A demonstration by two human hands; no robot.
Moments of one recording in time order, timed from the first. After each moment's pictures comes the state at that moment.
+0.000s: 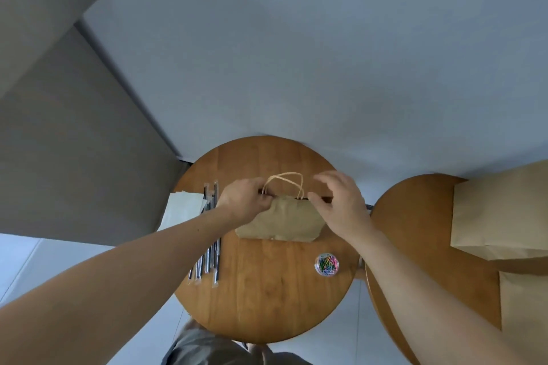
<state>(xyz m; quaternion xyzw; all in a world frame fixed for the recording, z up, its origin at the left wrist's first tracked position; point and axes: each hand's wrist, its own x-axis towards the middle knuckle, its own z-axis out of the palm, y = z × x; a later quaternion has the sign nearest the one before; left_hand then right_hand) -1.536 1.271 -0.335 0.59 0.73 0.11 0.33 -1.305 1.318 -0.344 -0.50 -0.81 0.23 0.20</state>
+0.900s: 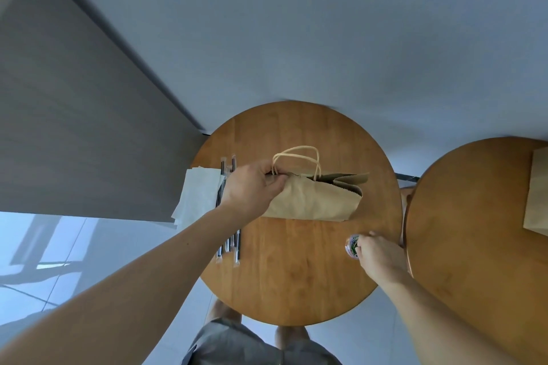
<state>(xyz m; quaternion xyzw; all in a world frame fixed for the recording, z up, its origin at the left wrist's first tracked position) -1.528 1.249 -0.359 0.51 0.77 0.19 0.33 -1.243 1.241 -0.510 -0.56 -0.76 0.17 -0.28</state>
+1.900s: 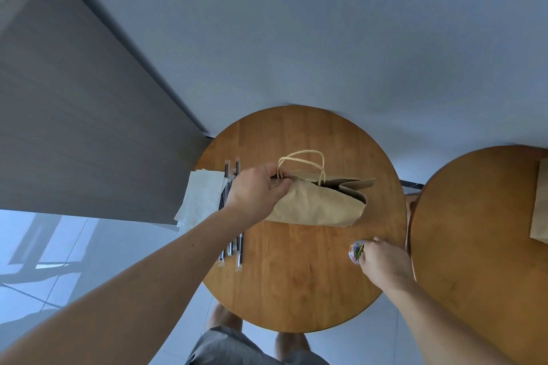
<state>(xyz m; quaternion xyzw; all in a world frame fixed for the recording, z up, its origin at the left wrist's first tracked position) -1.530 1.249 -0.362 0.51 0.76 0.21 0.35 -1.245 1.243 -0.503 -0.57 -0.76 0.15 -0.27</state>
